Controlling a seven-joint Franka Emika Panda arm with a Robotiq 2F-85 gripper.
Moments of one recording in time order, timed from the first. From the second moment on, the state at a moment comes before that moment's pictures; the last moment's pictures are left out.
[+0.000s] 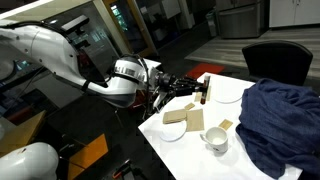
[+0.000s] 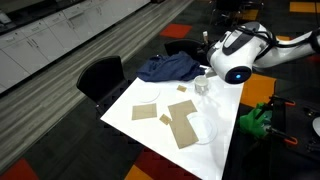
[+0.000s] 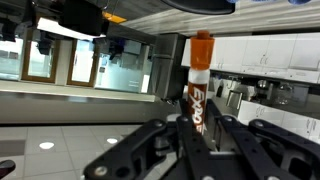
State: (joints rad) arm 1.35 0.46 -1.26 -2.33 -1.49 2.35 2.28
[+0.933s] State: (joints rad) arm 0.41 0.29 -0.26 -2.34 -1.57 2.05 2.37
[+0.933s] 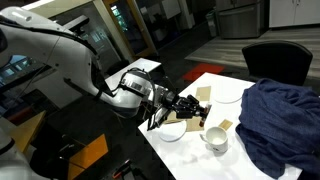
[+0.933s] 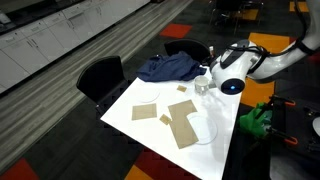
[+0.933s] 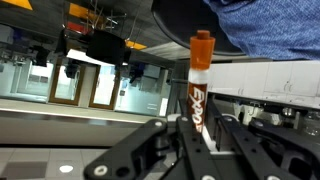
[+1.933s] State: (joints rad) arm 0.11 0.53 0.01 -2.22 -1.80 2.03 2.55
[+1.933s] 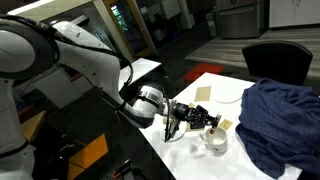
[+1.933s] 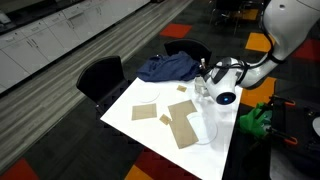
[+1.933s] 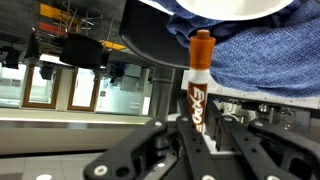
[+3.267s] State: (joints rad) arm 0.07 0.50 0.07 -2.21 -1.82 1.98 2.55
